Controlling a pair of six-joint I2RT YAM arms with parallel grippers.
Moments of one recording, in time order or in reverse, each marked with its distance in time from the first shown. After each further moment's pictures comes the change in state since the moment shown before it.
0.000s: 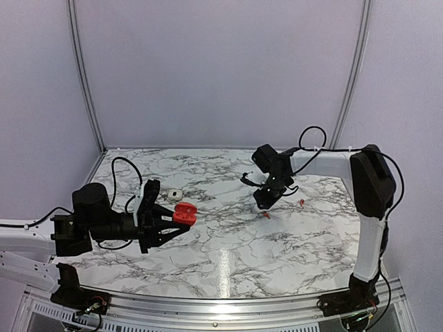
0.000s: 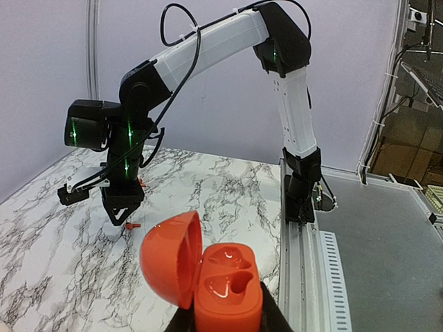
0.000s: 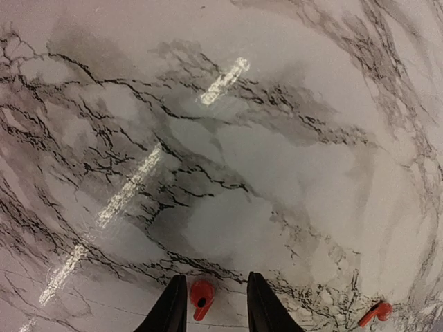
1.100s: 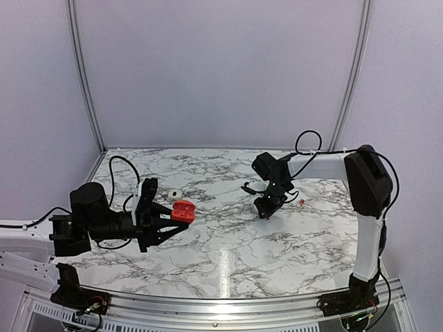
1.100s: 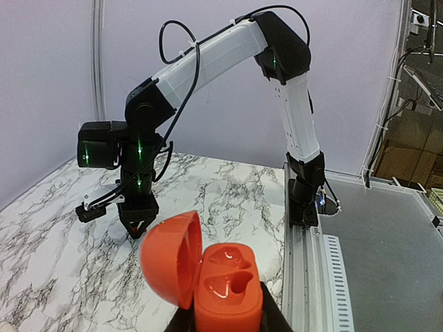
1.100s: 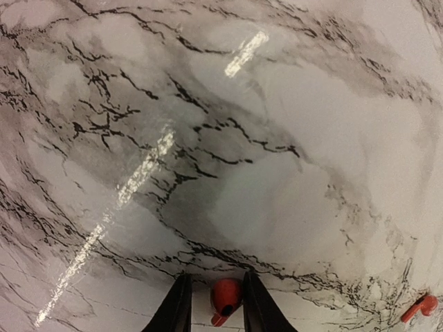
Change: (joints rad) left arm 0.000 -0.015 0.000 -0.001 -0.018 0.003; right arm -0.002 0.034 -0.037 -0.034 -0.057 0.035
